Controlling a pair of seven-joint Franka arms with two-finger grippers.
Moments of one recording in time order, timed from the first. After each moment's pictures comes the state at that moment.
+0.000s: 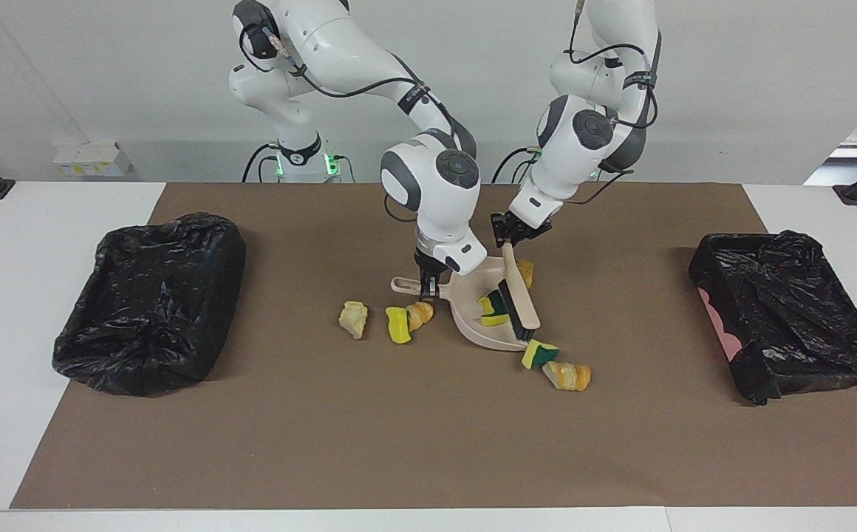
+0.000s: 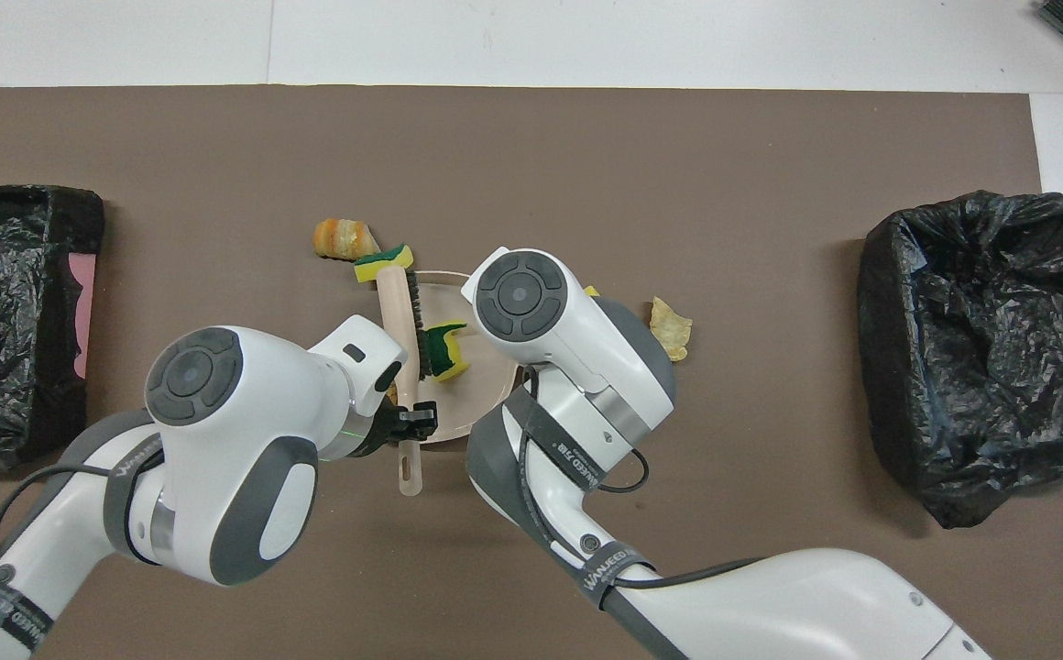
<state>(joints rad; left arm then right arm) -0.63 -0.05 0.14 -2.19 -0.32 2.11 -0.39 0.48 0.47 0.14 -1.60 -0.21 1.98 -0.87</state>
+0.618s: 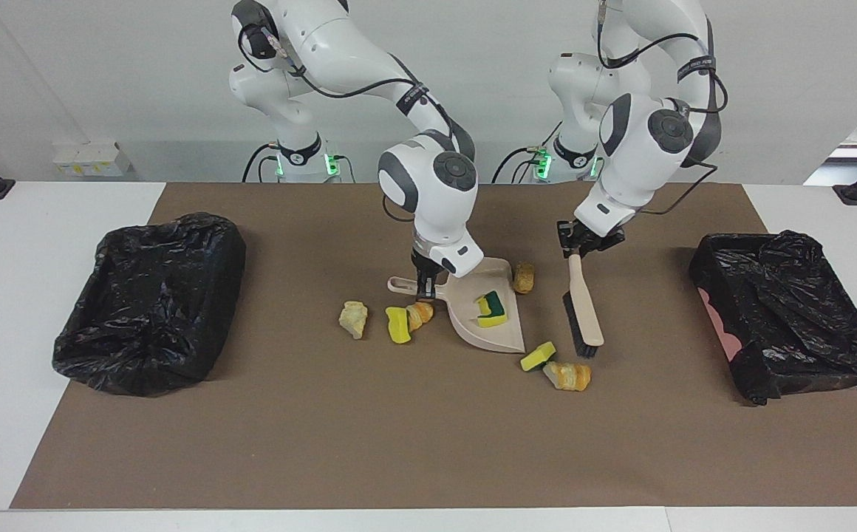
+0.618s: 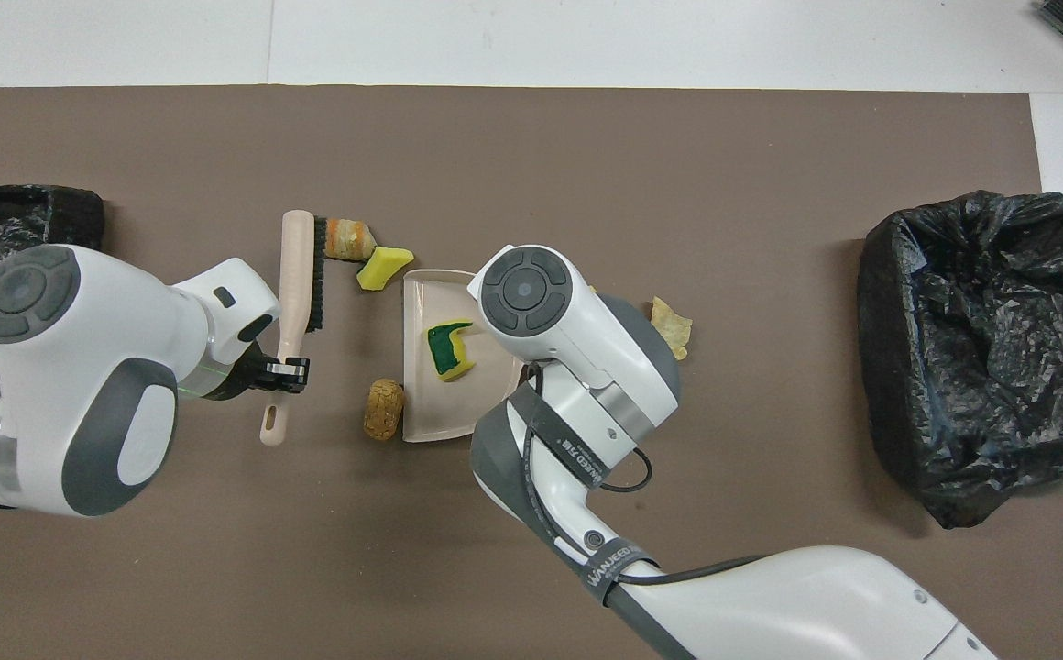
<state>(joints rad) -0.40 0.00 0.16 -2.08 -0.12 2.02 -0.04 0.48 0.47 0.14 -1.60 -0.21 1.97 -0.86</state>
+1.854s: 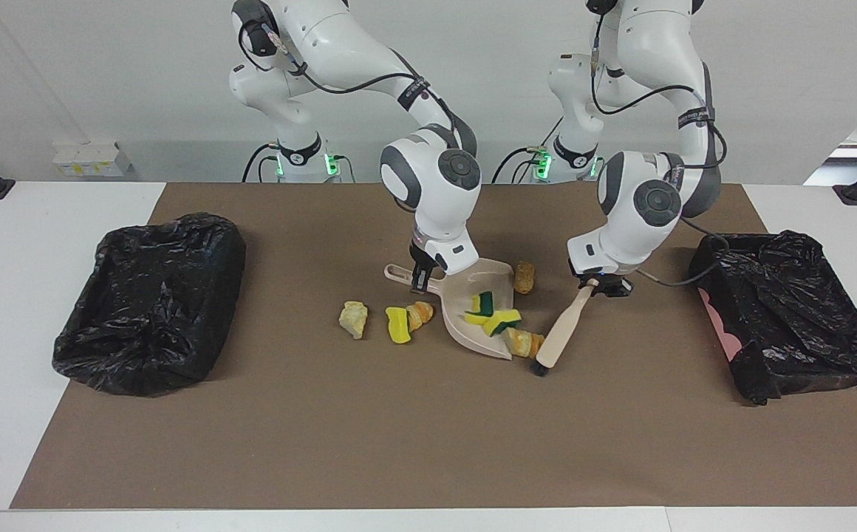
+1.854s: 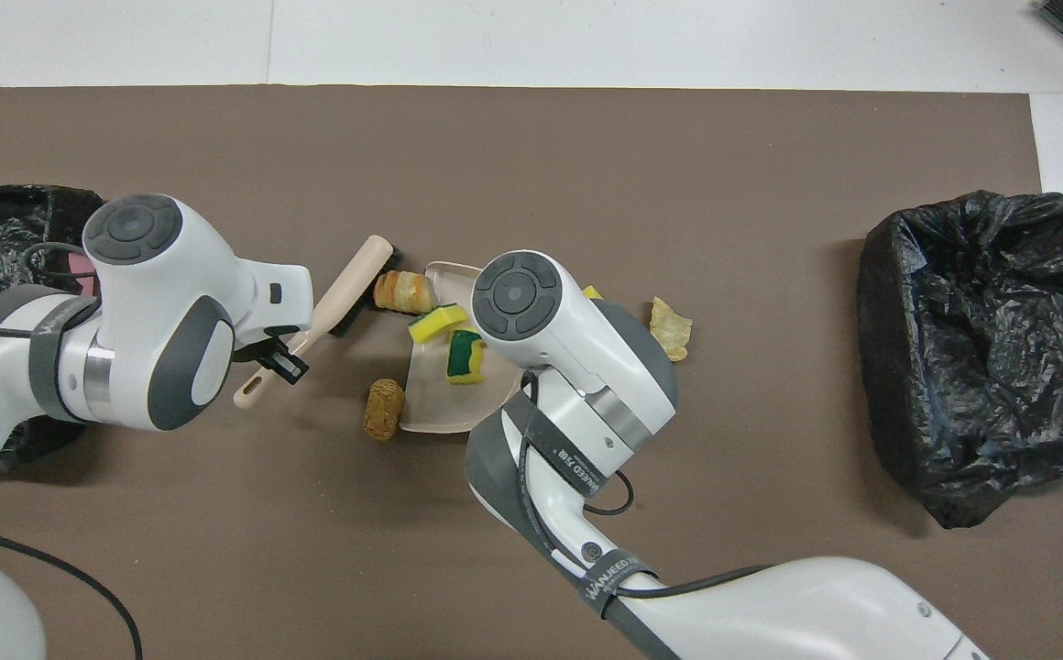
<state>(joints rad) -0.41 0.19 0.13 -2.00 -0.03 1.99 0.49 0.49 0.45 0.15 -1.60 -0.21 1.89 -0.67</state>
